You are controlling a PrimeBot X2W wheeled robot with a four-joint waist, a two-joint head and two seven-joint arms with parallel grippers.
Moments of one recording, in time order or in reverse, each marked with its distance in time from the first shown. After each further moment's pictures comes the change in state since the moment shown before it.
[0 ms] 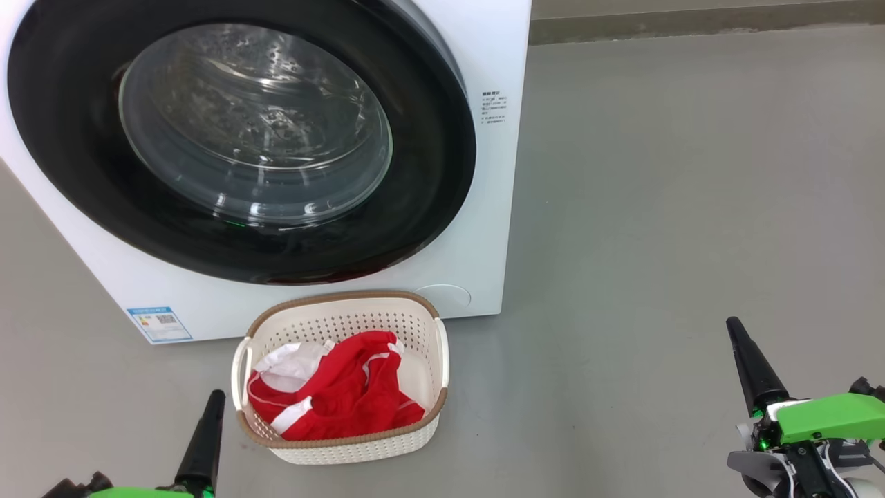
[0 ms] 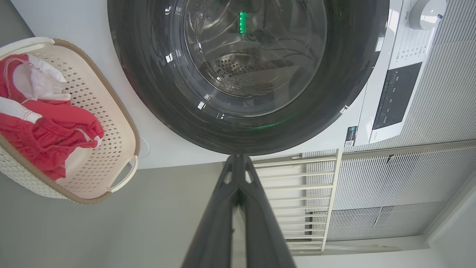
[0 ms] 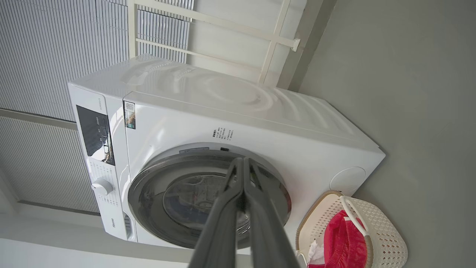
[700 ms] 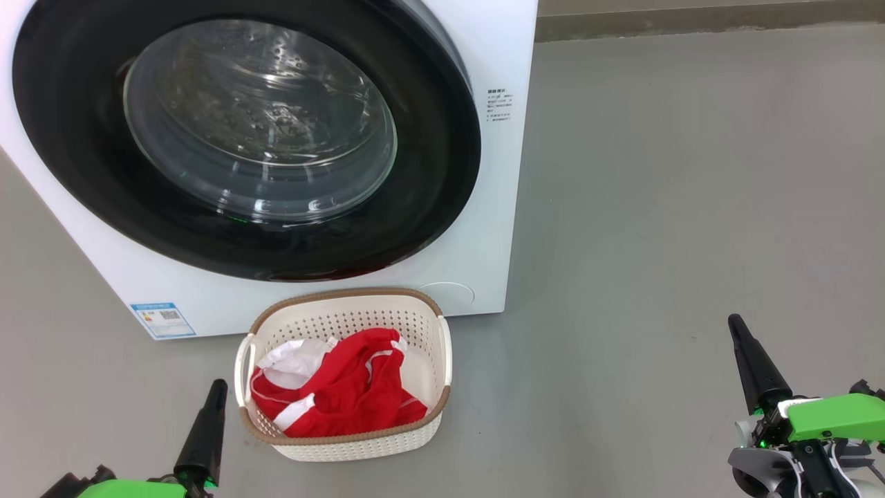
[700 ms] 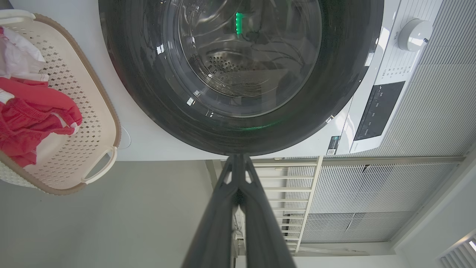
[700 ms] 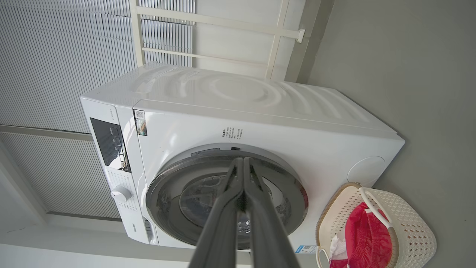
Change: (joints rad) left arm -0.031 0.004 -0.003 0.012 -0.134 -0.007 0.033; right arm 0.000 0.011 -0.021 -0.010 0.110 0.000 0.031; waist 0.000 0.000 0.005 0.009
